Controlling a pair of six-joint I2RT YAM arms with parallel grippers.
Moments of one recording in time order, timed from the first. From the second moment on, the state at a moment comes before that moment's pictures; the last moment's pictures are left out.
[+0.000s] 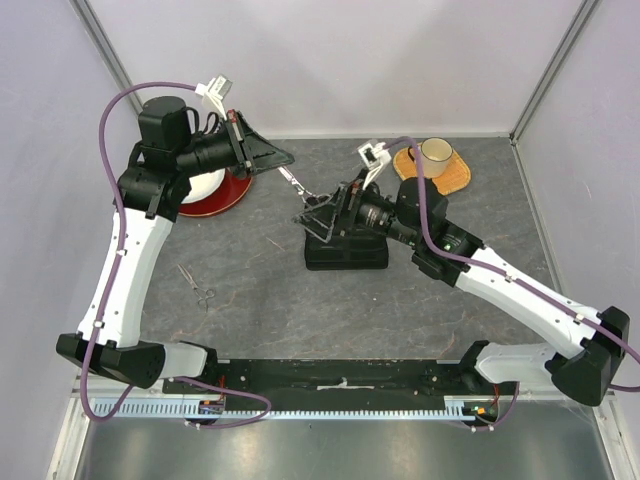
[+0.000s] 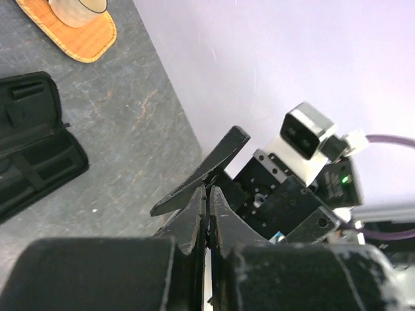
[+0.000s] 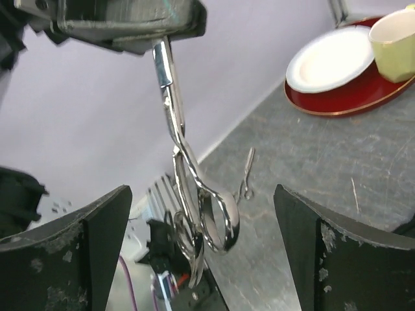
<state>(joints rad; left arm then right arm) -0.25 1.33 1.69 -0.62 0.81 -0.71 0.84 1.24 1.19 0.04 -0.27 0.58</state>
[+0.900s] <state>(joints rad) -0.25 1.33 1.64 -0.37 0.63 -1.17 0.84 1.20 1.05 0.54 0.07 0.95</state>
